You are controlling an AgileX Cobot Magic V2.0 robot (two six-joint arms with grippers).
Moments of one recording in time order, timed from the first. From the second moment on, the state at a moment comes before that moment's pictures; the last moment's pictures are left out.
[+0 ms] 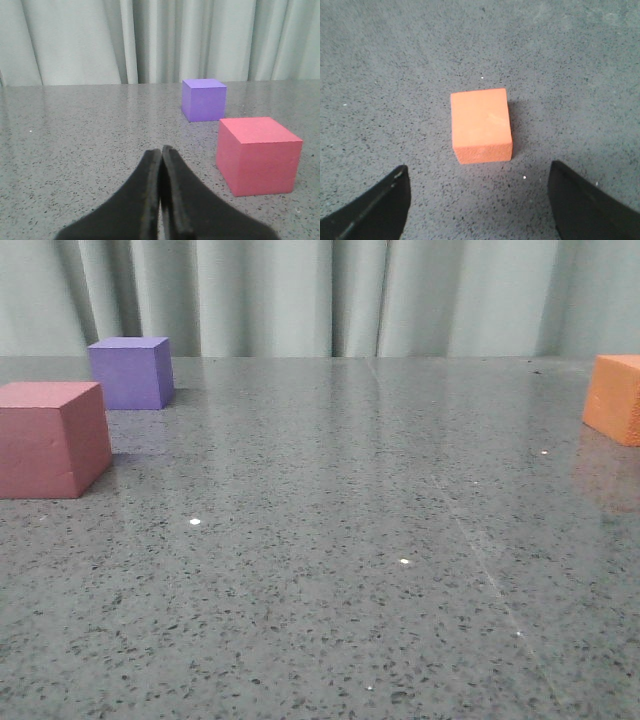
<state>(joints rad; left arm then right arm) -0.12 0.00 -0.01 0.22 0.06 -0.24 0.02 1.07 -1.00 -0.03 0.67 0.16</state>
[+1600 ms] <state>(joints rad) -0.12 0.00 -0.01 0.22 0.06 -0.24 0.02 1.68 -1.29 -0.06 0.77 0.07</state>
